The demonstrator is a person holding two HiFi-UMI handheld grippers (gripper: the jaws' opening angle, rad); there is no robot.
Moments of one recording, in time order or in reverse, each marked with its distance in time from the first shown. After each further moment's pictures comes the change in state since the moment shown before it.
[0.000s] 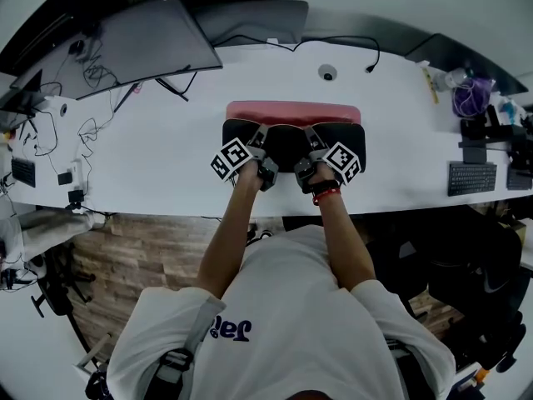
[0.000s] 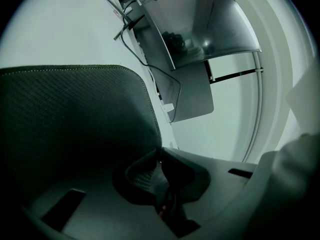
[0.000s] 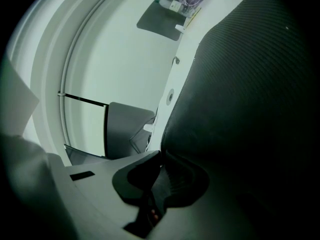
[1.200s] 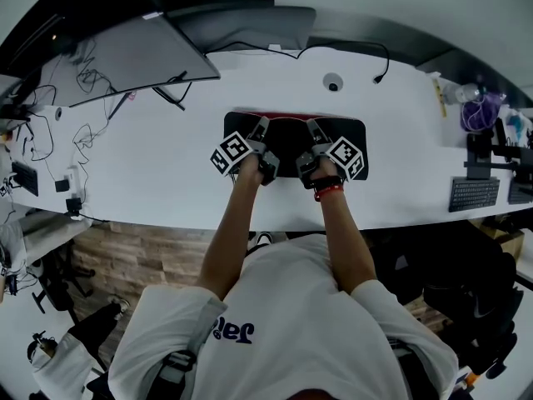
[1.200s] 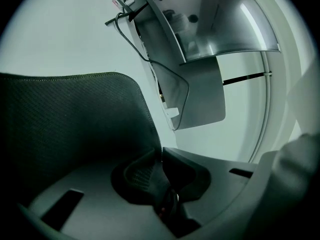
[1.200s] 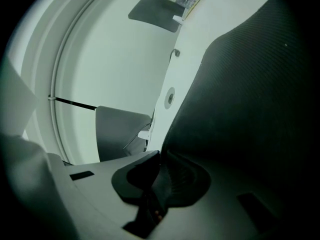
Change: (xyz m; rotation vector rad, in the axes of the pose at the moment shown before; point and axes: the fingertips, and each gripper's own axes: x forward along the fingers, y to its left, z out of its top) left arm 0.072 0.002 0.043 -0.046 -0.015 0.010; right arm 0.074 0.002 0.041 0.037 0.007 -0.028
